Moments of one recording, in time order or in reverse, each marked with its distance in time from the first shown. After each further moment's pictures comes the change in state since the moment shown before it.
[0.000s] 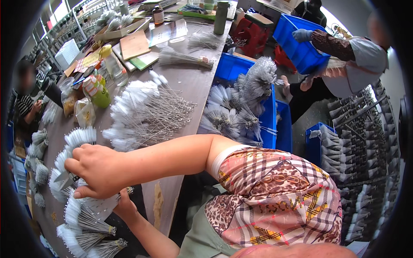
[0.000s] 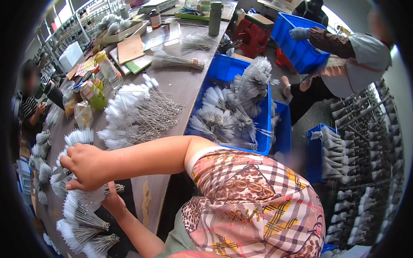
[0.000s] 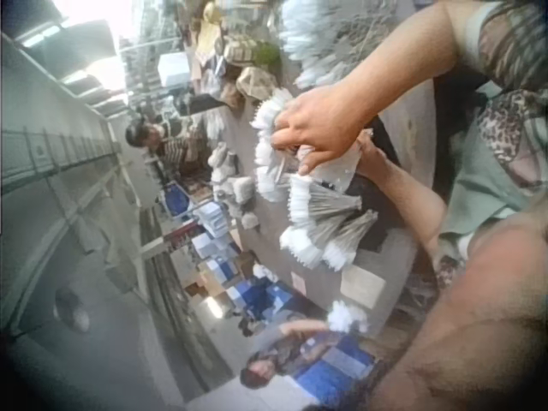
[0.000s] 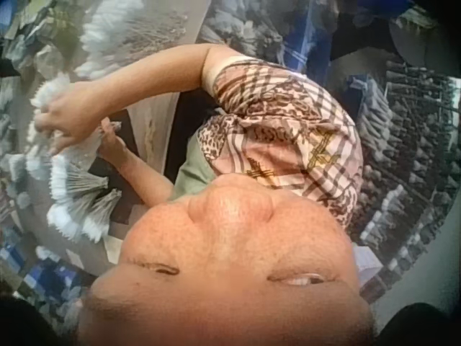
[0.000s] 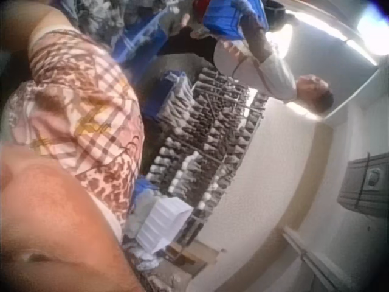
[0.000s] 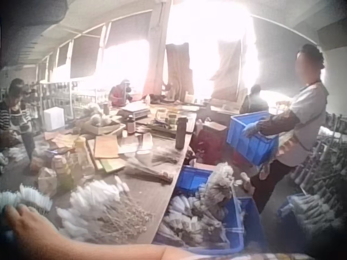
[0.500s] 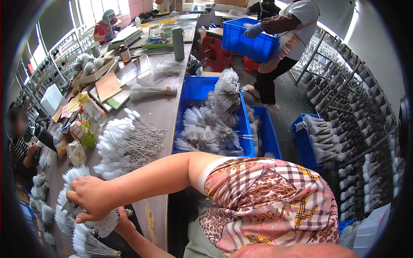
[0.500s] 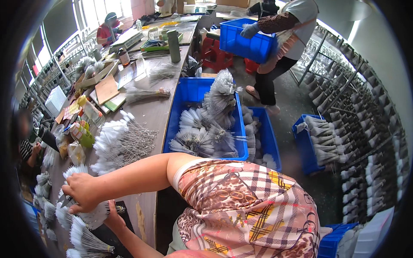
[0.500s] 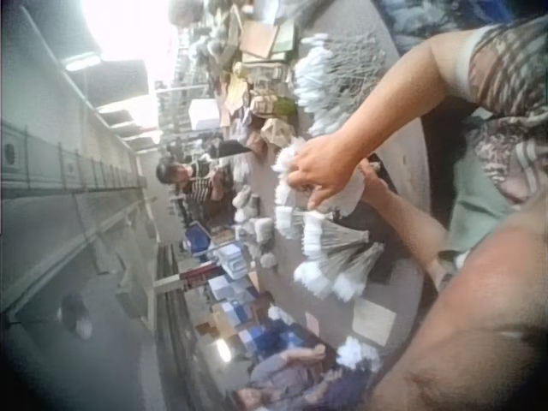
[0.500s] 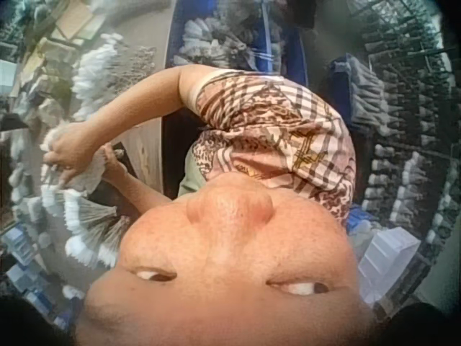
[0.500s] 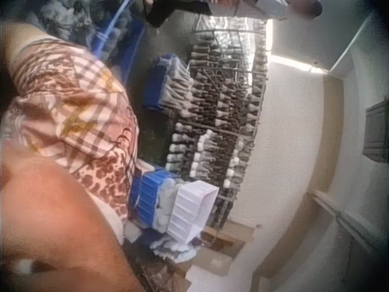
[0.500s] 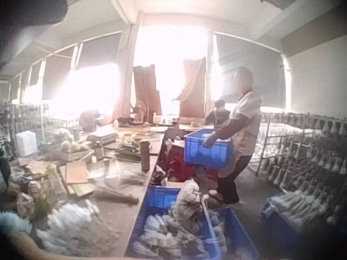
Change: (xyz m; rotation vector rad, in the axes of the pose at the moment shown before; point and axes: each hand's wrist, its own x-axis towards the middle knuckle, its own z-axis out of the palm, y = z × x) left_hand -0.001 -0.022 0.003 -0.006 -0.034 -0.058; right_hand -0.002 -0.017 -0.001 -0.110 -0.015 0.011
